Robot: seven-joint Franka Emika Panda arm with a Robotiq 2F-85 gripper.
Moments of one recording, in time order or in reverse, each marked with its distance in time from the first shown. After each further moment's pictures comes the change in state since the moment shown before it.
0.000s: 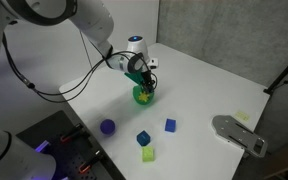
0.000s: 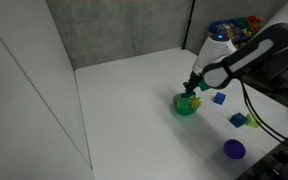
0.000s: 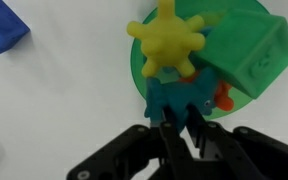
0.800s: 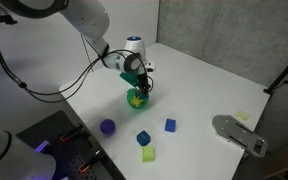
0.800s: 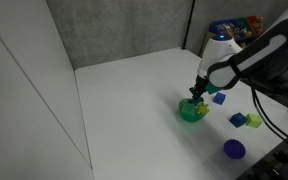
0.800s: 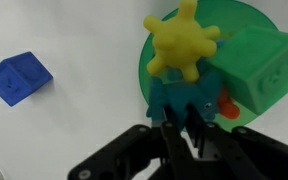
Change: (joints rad) arm 0.005 -0.071 0.000 -0.090 0.000 -0.128 -0.007
